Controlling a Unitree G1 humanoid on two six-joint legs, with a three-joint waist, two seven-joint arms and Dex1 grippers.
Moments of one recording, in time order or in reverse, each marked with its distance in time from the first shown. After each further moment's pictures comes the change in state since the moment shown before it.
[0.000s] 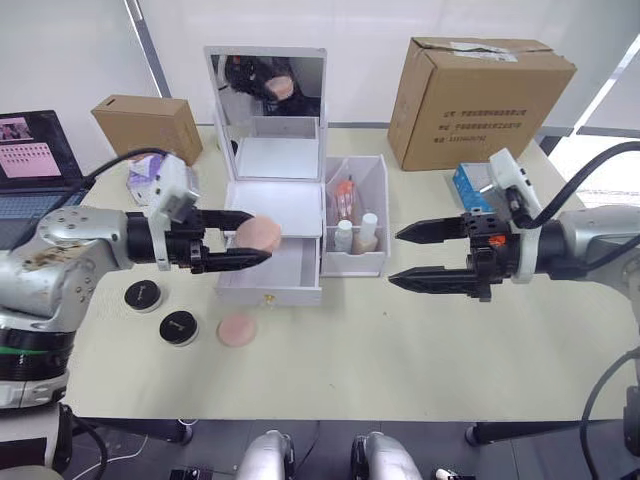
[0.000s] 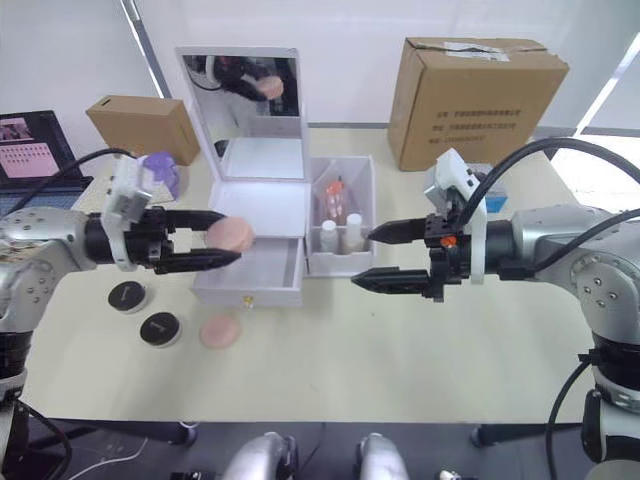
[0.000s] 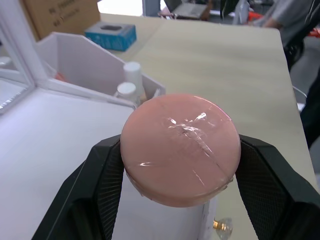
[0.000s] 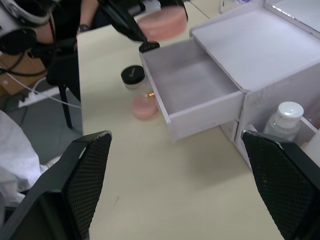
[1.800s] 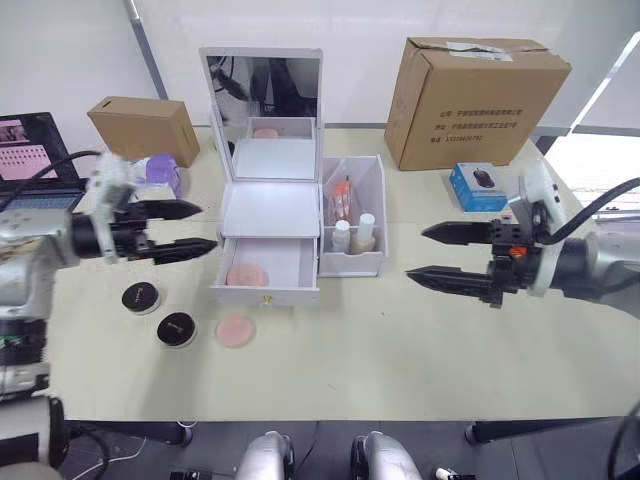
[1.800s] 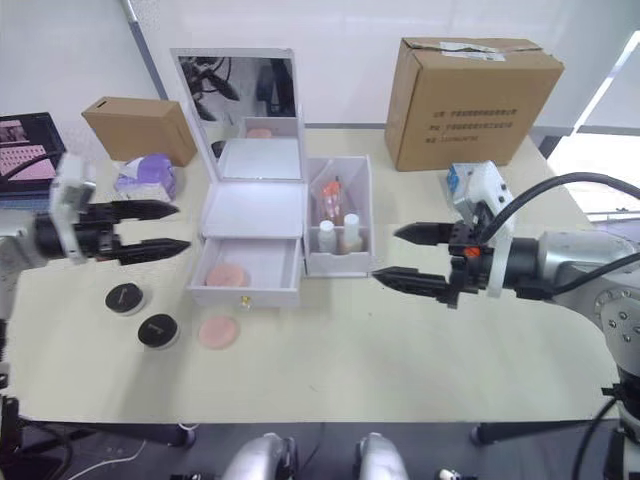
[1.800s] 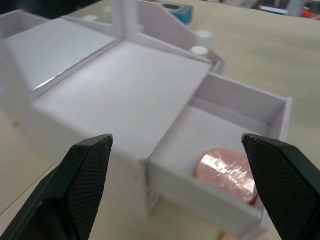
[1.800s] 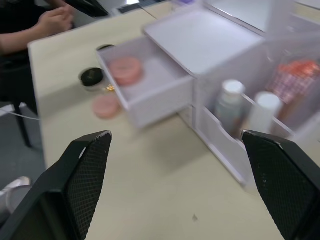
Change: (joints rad) left arm 0.101 0.052 0.263 0.302 0.142 -0.069 -0.093; right arm 0.284 -0.093 -0.110 0.008 -0.060 -0.202 -0.067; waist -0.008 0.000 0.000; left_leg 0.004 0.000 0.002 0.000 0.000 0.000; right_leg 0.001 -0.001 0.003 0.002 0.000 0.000
